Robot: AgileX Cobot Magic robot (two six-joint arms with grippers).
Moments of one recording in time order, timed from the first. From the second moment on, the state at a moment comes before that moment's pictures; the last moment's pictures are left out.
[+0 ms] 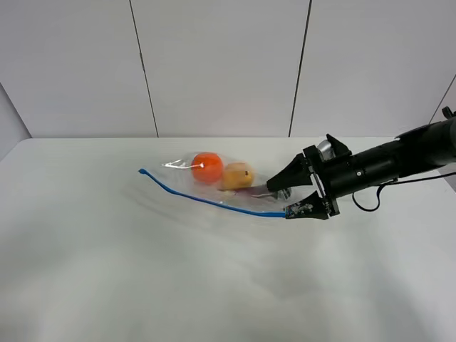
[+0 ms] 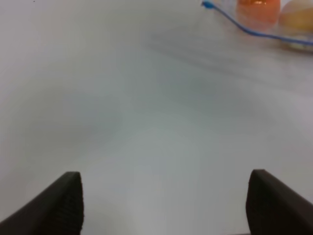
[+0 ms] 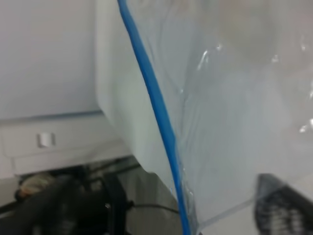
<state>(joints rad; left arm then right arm) 0.01 0.00 -0.58 -0.10 1.17 0.08 -0.02 2.00 -1.08 1.18 1.19 -0.79</state>
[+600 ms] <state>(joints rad) 0.01 0.00 -0.58 -0.10 1.17 0.08 -0.02 2.00 -1.61 0.13 1.21 -0.23</state>
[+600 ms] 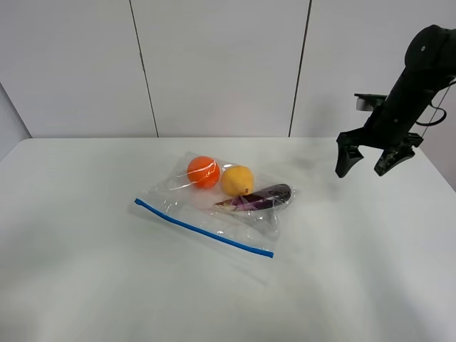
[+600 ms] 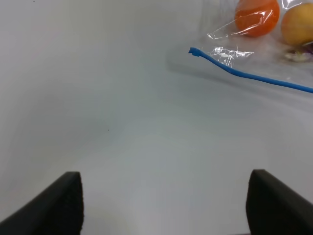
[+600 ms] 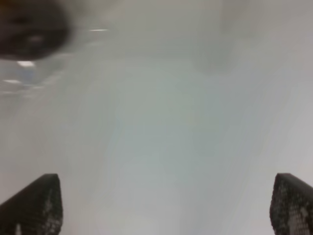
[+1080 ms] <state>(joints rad) 0.01 0.00 -0.58 -0.10 1.17 0.08 -0.02 1.78 -1.44 0.06 1.21 -0.19</state>
